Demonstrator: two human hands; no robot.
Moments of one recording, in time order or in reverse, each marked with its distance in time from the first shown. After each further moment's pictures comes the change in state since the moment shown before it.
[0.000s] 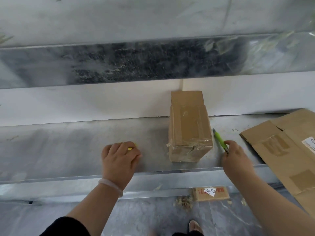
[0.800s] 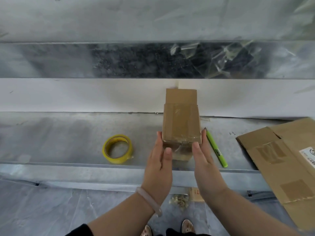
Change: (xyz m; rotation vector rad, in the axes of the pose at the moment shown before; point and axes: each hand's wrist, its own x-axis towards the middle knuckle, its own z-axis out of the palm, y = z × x) left_hand 0.034 0.170 -0.042 -1.087 -0.126 -0.666; right_hand -0.072 -0.071 -0.020 1.074 -0.347 -0.171
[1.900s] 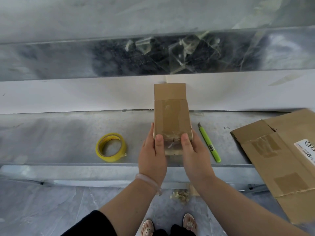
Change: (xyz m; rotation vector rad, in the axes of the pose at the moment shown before) left_hand 0.022 -0.013 0.024 0.198 0.154 -0.046; right_hand 0.016 0.001 -0.009 -0.132 0.109 -0.134
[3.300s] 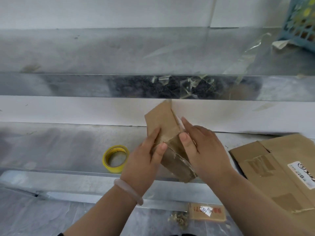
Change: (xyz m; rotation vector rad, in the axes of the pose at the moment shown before) left_hand 0.005 0.052 -0.071 0.228 -0.185 0.152; right_hand 0.008 -0.079 -0.029 -0.839 -0.103 -0.466
